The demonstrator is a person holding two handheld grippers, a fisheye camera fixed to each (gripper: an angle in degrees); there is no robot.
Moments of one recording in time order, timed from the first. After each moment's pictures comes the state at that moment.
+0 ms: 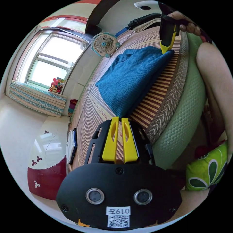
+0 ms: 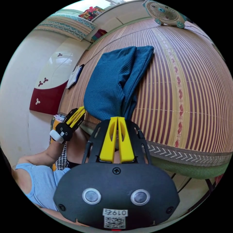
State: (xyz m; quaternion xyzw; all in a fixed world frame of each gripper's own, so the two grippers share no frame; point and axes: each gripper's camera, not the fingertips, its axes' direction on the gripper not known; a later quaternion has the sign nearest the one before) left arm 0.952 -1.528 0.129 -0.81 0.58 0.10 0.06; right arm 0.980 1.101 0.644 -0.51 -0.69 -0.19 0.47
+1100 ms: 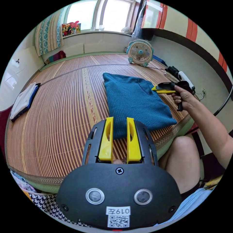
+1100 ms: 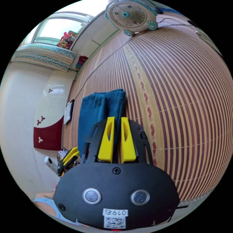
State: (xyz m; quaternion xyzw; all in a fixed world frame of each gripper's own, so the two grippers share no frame) left arm 0.897 -1.161 0.137 -0.95 0.26 -0.18 -0.09; right arm 0.811 1.121 0.739 -0.54 -0.65 -0.05 0.54
